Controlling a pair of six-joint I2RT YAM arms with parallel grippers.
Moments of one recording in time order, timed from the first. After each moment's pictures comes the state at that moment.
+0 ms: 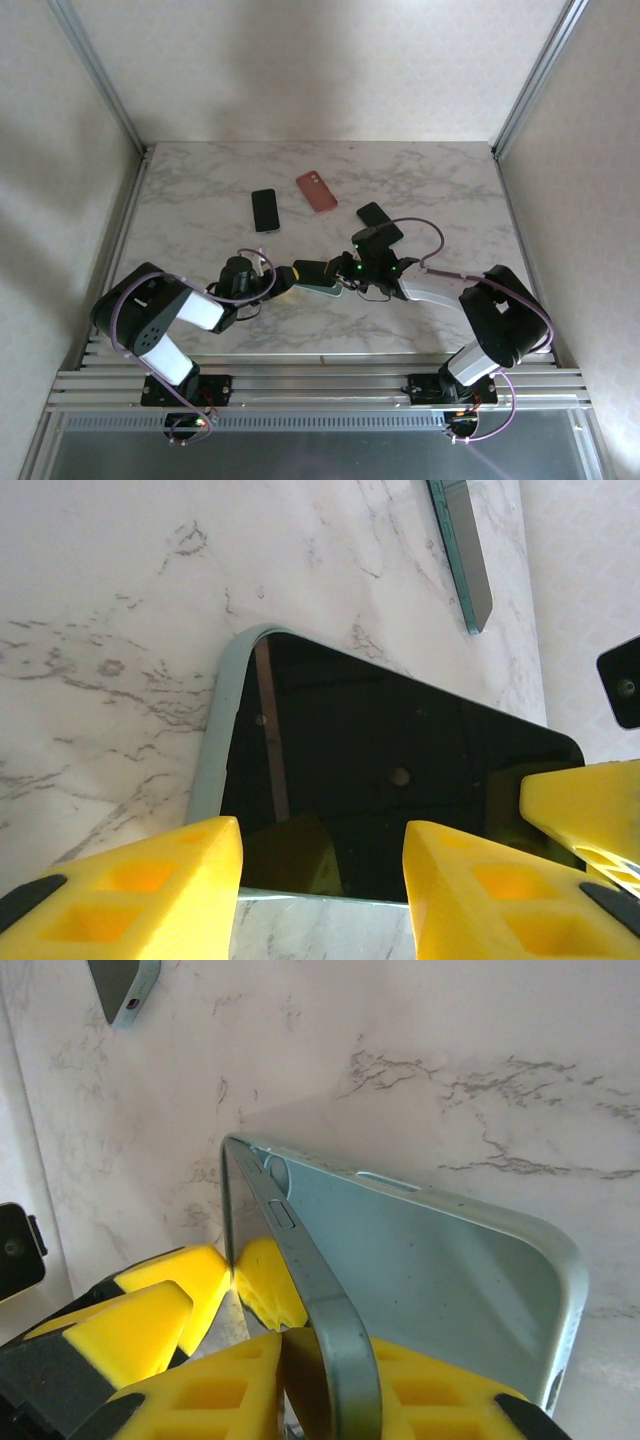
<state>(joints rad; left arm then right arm) -0.50 1.62 0.29 0.84 0.35 -0.94 0.71 1.56 0.73 0.02 -0.29 1.06</state>
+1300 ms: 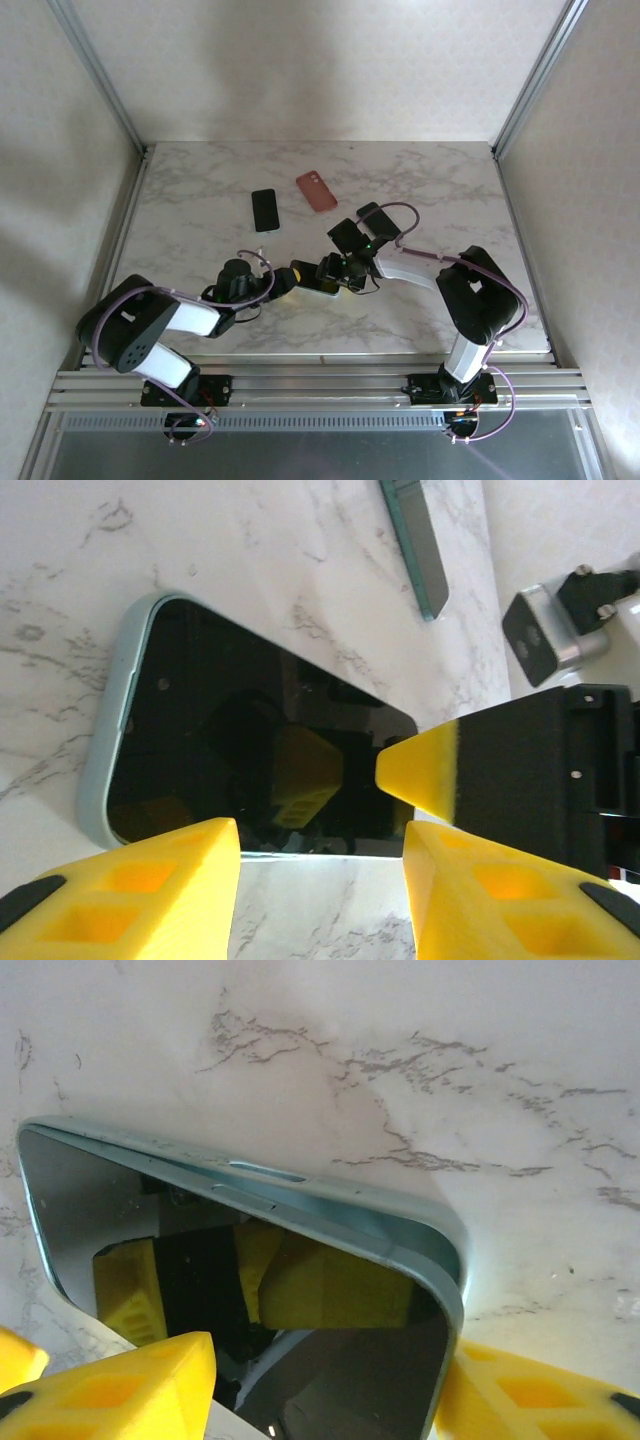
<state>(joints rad) -0.53 1.50 0.26 0.80 0.34 -0.96 0.76 1.74 1.02 -0.43 -0.17 0.94</state>
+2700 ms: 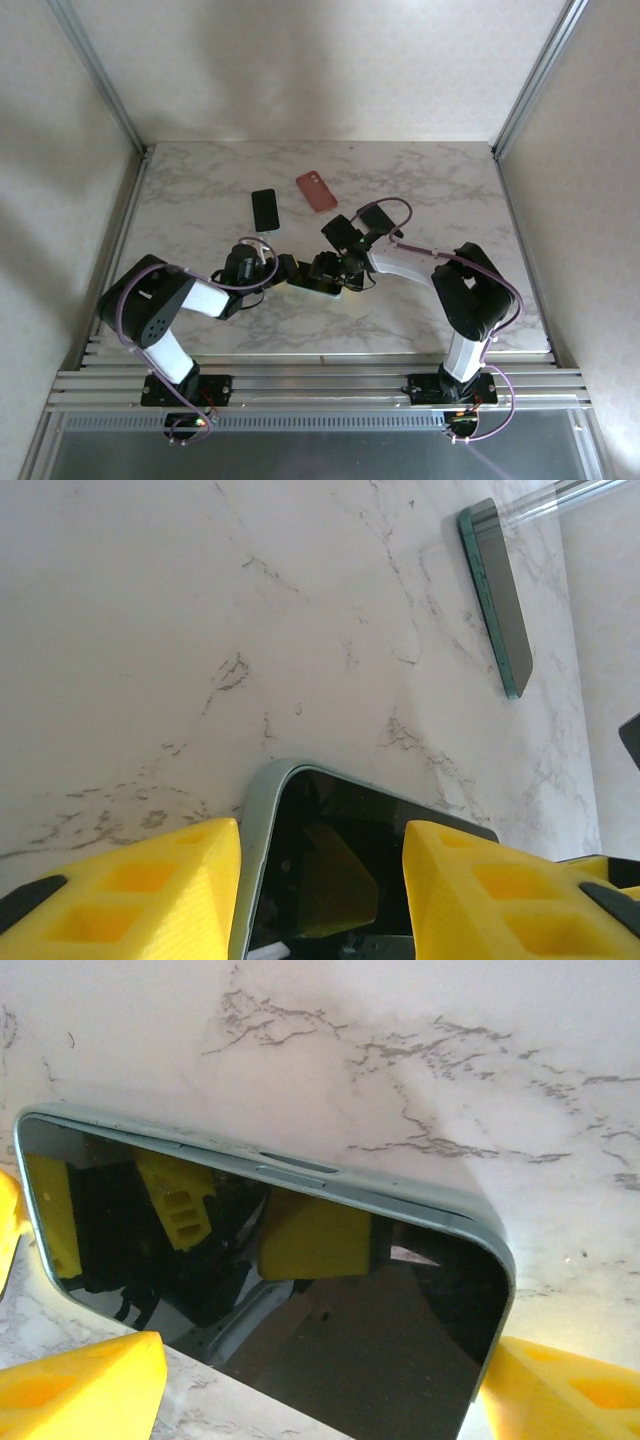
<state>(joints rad) -0.46 1.67 0.41 0.73 0.28 -0.89 0.78 1.78 1.11 -0.54 -0.16 0.93</state>
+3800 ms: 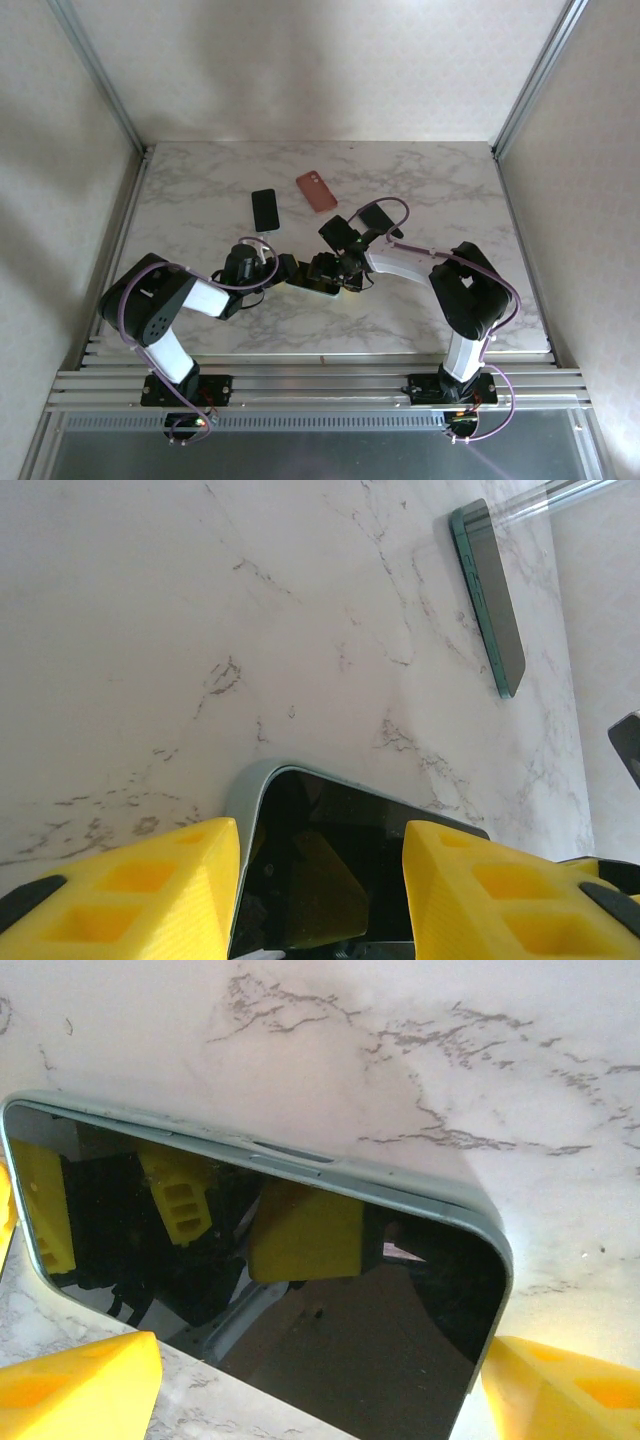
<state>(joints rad) -0.46 1.69 0.41 0.76 0.29 -0.89 0.79 1.79 1.13 -0.55 -0.15 0.93</state>
